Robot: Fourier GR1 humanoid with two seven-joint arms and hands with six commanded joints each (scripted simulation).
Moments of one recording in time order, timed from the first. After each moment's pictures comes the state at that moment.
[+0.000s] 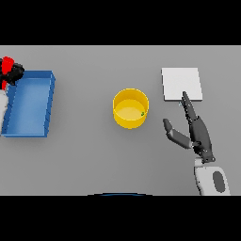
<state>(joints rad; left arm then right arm) -0.72 0.51 0.00 -0.76 -0.21 0.14 0.39 0.04 -0.10 0.10 -1.66 0.17 0.02 -0.16</state>
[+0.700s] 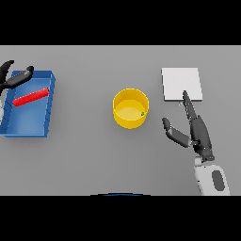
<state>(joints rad) -0.54 0.59 -0.09 -1.10 -0.17 -0.09 0.52 0.03 -0.11 0.10 -1.64 0.21 -0.01 -0.14</state>
